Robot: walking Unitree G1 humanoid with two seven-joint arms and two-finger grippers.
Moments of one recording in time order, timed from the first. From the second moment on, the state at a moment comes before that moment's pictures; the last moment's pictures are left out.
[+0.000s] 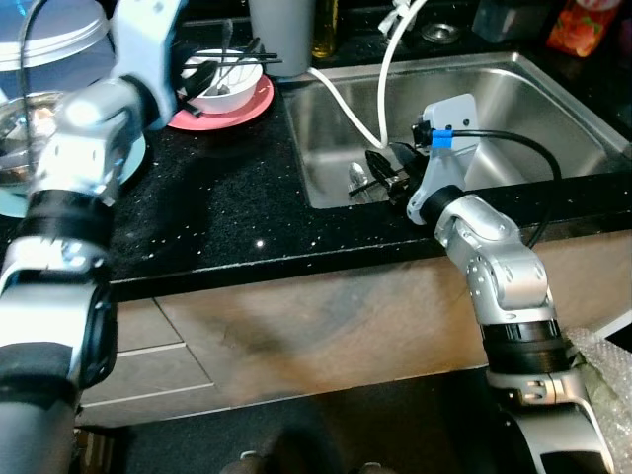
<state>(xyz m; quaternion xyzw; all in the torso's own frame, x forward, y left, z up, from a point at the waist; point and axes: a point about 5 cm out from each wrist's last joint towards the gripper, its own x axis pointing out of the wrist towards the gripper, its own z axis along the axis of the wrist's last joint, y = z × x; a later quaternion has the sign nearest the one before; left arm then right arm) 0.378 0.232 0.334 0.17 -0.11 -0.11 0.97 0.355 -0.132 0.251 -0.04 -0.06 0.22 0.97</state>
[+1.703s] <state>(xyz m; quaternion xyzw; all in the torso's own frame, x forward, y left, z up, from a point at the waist) 0.305 0.306 0.344 0.30 -0.01 0.09 0.95 0.342 -0.116 0.243 -0.02 -0.05 0.26 0.96</state>
